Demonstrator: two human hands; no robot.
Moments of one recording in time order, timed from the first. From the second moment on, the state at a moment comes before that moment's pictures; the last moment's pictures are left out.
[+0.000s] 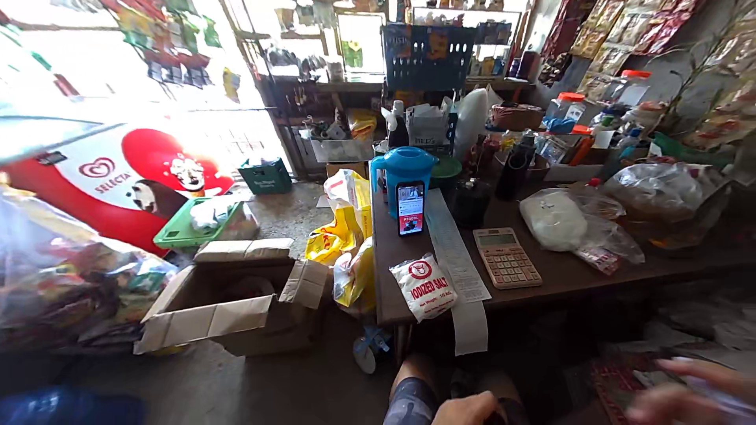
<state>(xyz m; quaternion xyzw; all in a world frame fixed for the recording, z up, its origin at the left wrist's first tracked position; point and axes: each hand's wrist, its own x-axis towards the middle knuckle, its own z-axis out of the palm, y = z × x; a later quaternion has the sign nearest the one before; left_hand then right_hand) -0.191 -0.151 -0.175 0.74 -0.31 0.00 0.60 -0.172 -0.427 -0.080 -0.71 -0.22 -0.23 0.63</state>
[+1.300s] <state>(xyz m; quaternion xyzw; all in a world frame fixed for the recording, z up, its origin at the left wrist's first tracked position) -0.149 -0.103 -0.188 0.78 -0.20 0.25 0.53 -0.090 -0.312 -0.167 -0.69 -0.33 -0.11 0.64</state>
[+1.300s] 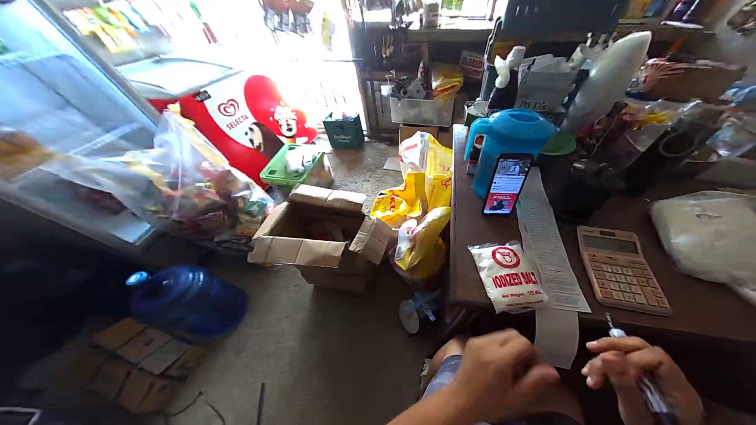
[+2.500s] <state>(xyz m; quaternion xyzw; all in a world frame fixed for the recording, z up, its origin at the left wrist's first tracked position) -0.032 -0.074 -0.221 0.86 0.03 0.12 0.49 0.045 -0.189 -0.188 -0.81 -0.23 0.00 0.54</state>
